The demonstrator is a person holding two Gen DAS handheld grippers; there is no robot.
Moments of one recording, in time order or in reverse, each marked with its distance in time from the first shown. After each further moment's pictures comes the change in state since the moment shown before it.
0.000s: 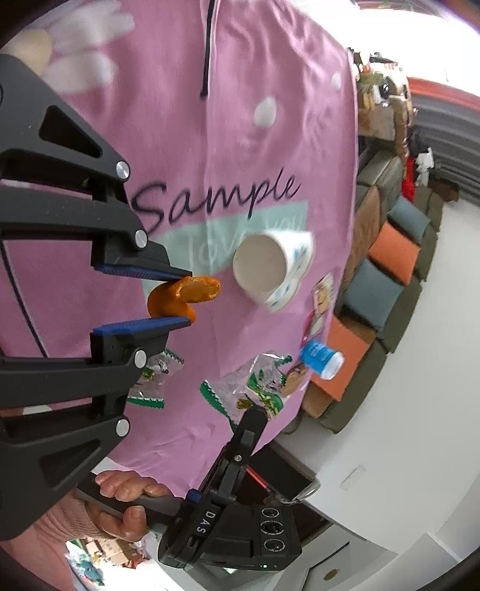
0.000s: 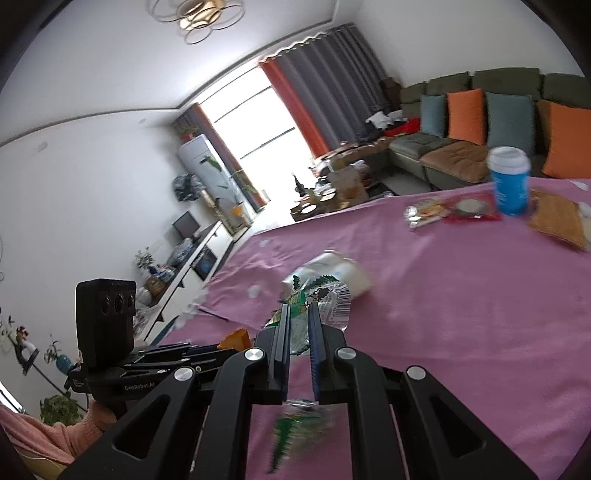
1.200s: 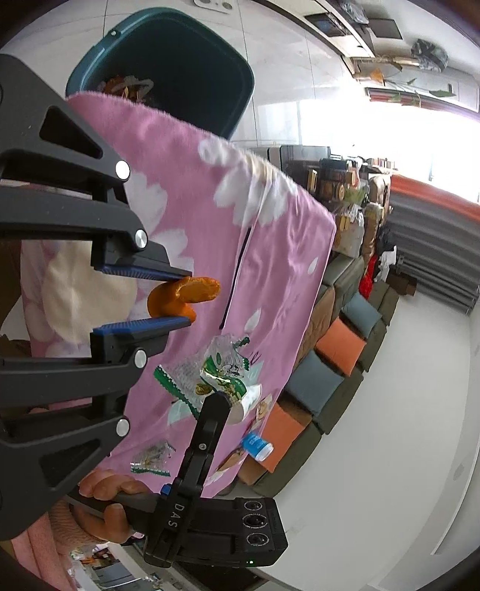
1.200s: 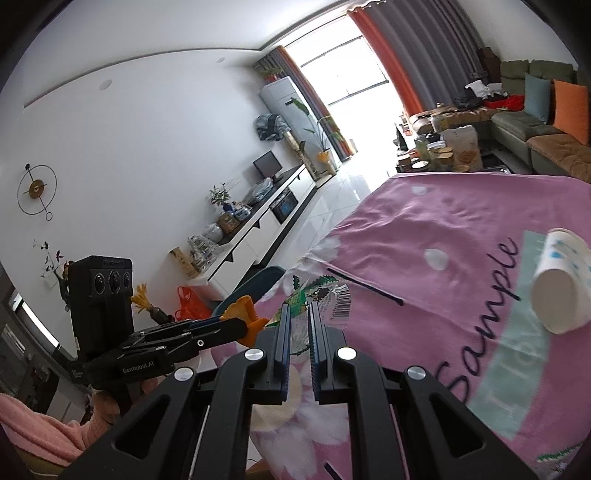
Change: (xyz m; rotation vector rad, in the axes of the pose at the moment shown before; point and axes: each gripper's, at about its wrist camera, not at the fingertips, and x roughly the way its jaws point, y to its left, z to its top) left arm -0.169 0.105 -0.064 -0.189 -0.205 0.281; right arm 0.134 0.146 -0.020 -0.155 0.213 0.293
